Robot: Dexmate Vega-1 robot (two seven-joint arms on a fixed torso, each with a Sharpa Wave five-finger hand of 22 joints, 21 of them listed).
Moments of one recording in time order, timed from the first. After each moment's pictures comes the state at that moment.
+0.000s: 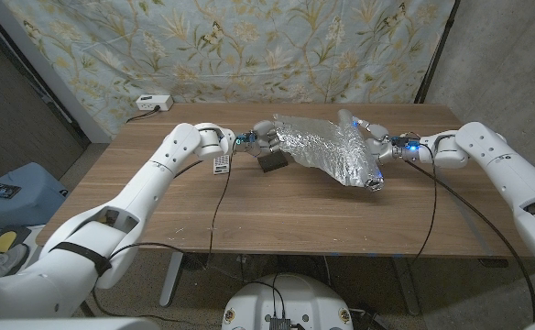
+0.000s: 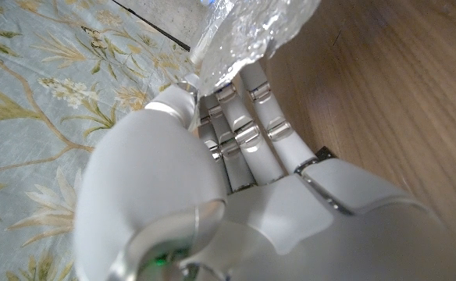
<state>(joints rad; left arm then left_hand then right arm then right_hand) 0.52 0.37 0.38 -1.37 -1.27 0.80 0.10 1.24 0.06 0.48 -0.17 0.24 0.87 0.07 0.23 0.29 0.95 -0.09 0.58 0.53 1.18 -0.21 0.35 0.28 0.84 -0.09 0.98 0.18 -0.44 -0.66 -0.31 -1.03 1.22 -0.98 0.56 0.57 0.00 0.07 -0.04 0.29 0.45 0.16 0.20 0.20 0.57 0.21 0.37 0.45 0.73 0.07 0.26 0.47 0.79 0.15 0.34 0.18</state>
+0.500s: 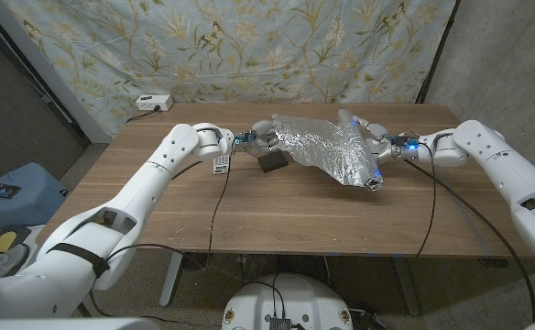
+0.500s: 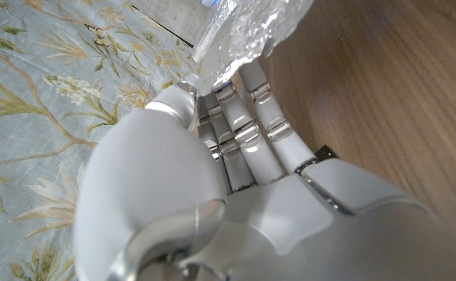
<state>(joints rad) 0.52 0.38 0.38 -1.37 -1.30 0.79 0.12 1.24 0.06 0.48 -0.17 0.24 0.87 0.07 0.23 0.30 0.95 -0.09 0.58 0.53 1.19 -0.21 0.35 0.28 0.83 -0.09 1.00 0.18 -0.41 -0.65 -0.34 -0.99 1.18 -0.98 0.61 0.50 -0.03 0.03 -0.01 0.31 0.42 0.15 0.19 0.20 0.56 0.22 0.36 0.45 0.71 0.09 0.25 0.47 0.81 0.16 0.32 0.18</state>
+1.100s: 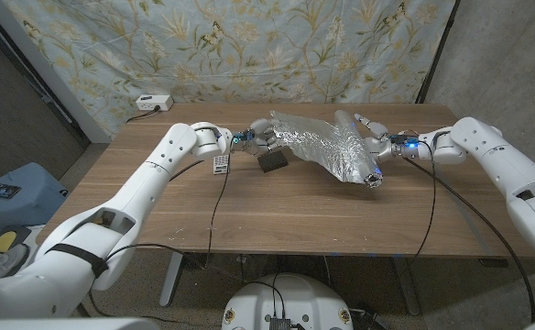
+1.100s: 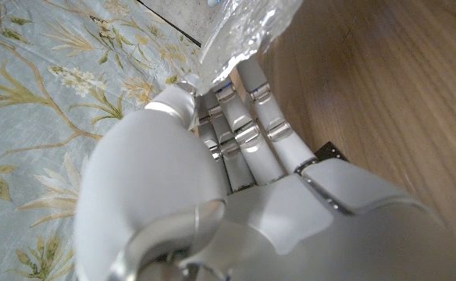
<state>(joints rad) 0.53 0.39 0.36 -1.38 -1.33 0.79 0.15 1.24 0.06 0.48 -0.17 0.24 0.87 0.07 0.22 0.30 0.95 -0.09 0.58 0.53 1.19 -0.21 0.34 0.28 0.83 -0.09 1.01 0.18 -0.36 -0.64 -0.38 -0.92 1.12 -0.98 0.67 0.42 -0.04 -0.02 0.03 0.34 0.41 0.15 0.19 0.20 0.54 0.22 0.34 0.46 0.71 0.11 0.25 0.48 0.82 0.18 0.31 0.18</state>
